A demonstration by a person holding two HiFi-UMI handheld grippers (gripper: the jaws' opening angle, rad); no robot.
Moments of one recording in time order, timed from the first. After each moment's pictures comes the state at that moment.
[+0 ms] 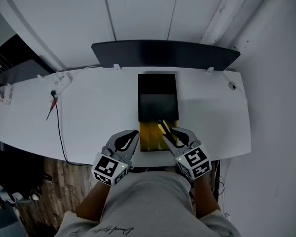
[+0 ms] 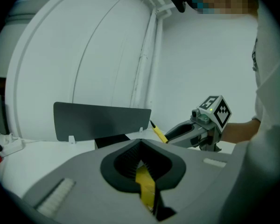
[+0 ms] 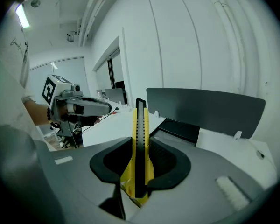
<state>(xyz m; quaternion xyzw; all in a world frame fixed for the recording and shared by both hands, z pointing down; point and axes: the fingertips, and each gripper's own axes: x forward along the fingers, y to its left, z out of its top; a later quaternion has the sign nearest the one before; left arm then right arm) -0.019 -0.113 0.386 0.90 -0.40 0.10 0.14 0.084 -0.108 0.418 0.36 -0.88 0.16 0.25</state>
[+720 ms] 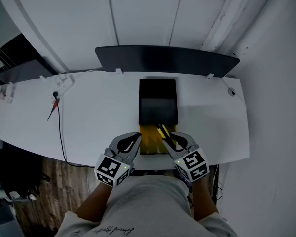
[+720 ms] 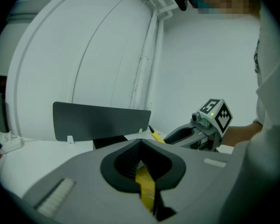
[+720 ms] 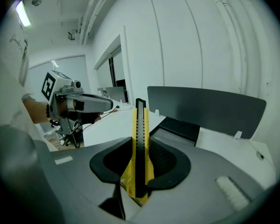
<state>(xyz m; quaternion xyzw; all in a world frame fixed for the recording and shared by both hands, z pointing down) -0.011 -0.112 0.382 0.90 -0.41 0.09 0.15 0.085 -0.106 0.422 0.36 -0.88 0.15 0.26</state>
